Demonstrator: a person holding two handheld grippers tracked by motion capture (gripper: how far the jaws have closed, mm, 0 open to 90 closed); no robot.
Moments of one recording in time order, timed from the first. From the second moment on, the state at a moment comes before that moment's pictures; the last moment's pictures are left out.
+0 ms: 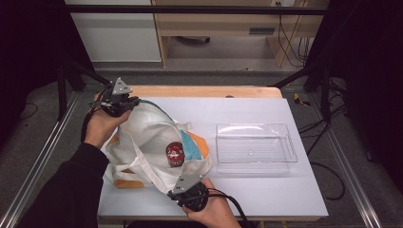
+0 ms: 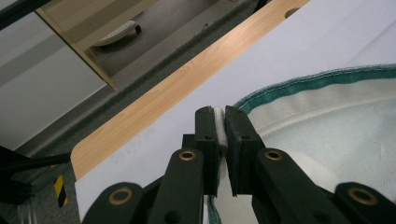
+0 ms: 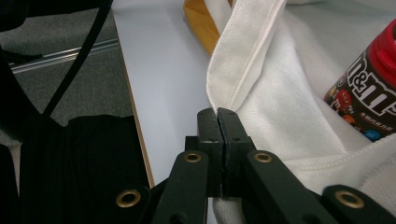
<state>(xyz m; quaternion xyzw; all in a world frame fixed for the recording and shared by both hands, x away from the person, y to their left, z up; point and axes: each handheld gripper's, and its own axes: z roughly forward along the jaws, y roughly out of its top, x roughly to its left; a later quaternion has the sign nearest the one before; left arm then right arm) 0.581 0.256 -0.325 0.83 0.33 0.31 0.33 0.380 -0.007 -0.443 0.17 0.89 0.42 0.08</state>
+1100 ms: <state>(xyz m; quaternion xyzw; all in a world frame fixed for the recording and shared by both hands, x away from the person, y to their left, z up) 0.503 0.269 -0.312 0.79 0.34 0.34 0.39 0.394 -0.019 -0.374 0.17 0.87 0.45 0.09</state>
